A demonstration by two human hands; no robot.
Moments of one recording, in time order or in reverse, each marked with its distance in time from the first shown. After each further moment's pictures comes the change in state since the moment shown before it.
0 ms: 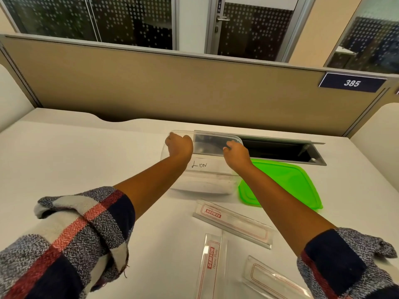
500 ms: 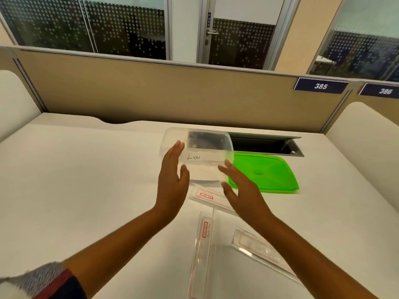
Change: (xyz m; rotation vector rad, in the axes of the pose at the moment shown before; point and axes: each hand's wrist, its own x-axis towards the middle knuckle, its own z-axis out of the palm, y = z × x) left_hand -0.149 -0.075 -0.072 -0.045 -0.086 0.734; right_hand -0.192 0.037 -0.029 0.107 0.059 -0.412
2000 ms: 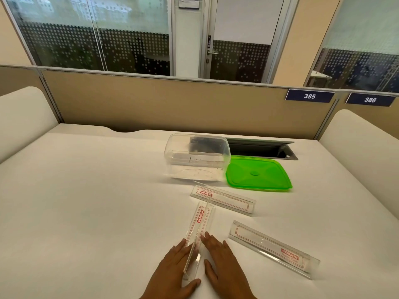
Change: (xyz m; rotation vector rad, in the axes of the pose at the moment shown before) left_hand -0.175 -0.081 -0.016 0.734 -0.671 0.194; right_hand -0.142 0.048 0.110 -0.228 -0.316 -0.016
